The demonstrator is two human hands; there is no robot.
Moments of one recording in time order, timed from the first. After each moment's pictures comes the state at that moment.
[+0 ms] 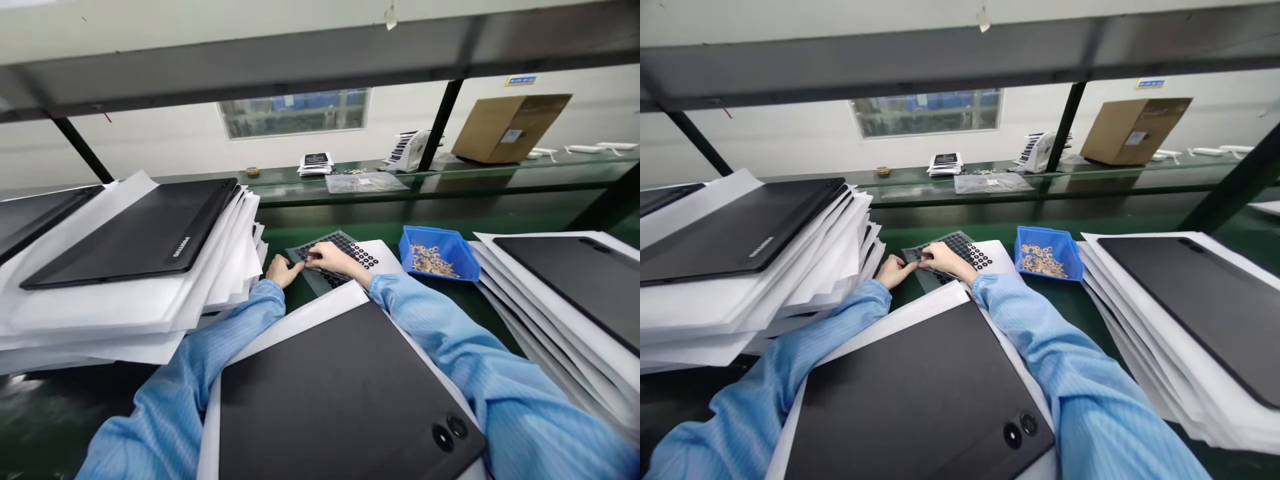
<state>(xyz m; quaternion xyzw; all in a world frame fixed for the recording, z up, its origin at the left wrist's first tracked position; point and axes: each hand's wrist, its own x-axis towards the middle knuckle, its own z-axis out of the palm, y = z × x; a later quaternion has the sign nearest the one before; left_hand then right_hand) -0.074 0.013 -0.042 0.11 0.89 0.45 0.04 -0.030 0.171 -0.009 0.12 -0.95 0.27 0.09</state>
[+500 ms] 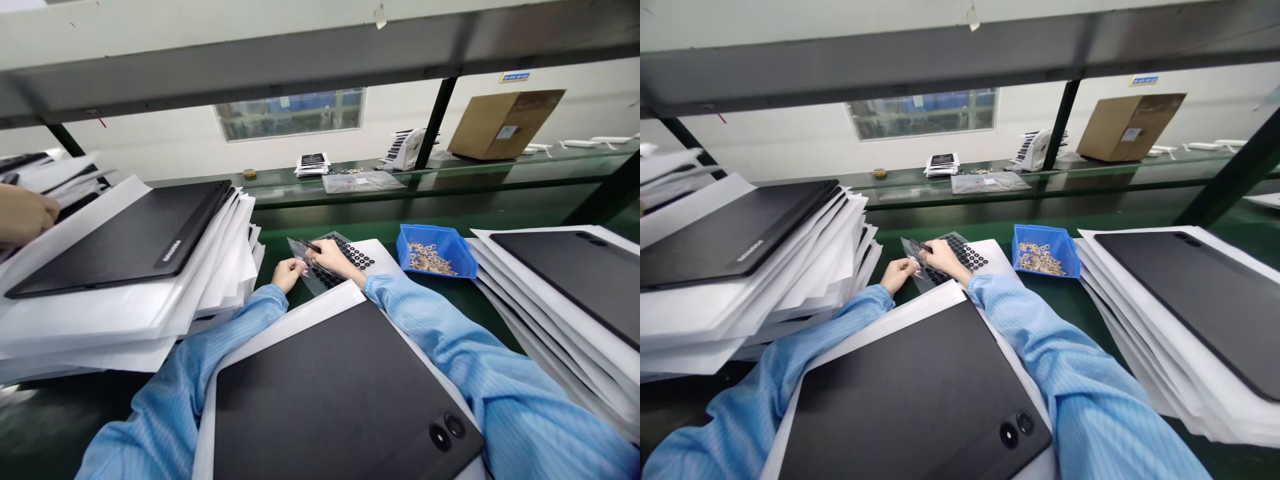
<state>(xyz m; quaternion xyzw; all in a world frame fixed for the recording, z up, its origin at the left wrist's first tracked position) -0.074 0.029 -0.060 0.18 0.82 0.53 0.14 -0.032 0.177 -0.019 0.01 -0.94 0.30 0.14</state>
